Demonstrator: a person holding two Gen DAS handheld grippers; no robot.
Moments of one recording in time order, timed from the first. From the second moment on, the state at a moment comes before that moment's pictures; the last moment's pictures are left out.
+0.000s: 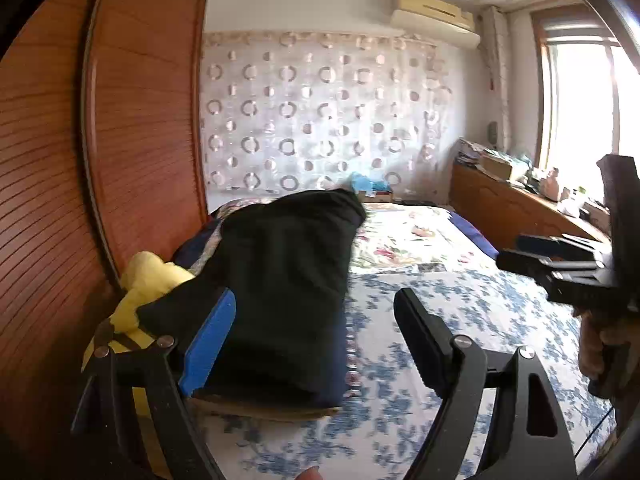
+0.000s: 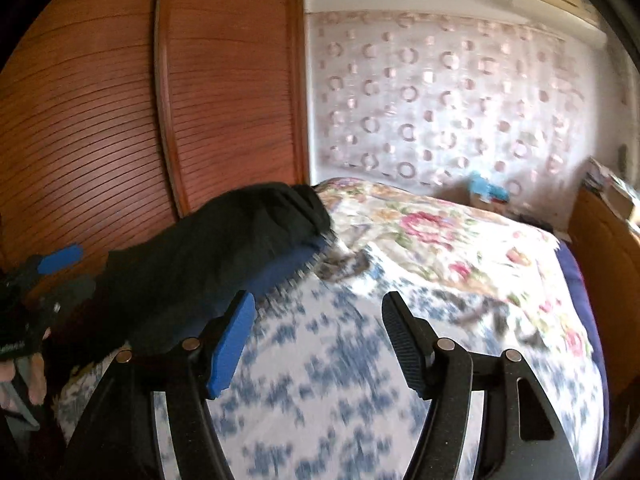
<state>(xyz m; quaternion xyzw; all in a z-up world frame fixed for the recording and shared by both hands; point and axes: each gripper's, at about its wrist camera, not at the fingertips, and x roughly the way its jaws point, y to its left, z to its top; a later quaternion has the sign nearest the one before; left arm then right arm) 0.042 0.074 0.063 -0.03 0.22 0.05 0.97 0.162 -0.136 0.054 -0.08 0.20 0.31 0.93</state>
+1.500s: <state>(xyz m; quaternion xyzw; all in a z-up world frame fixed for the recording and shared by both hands) 0.026 -0.008 0.085 -0.02 0.21 -0.01 0.98 0.008 -0.159 0.006 0.00 0.15 0.17 0.97</state>
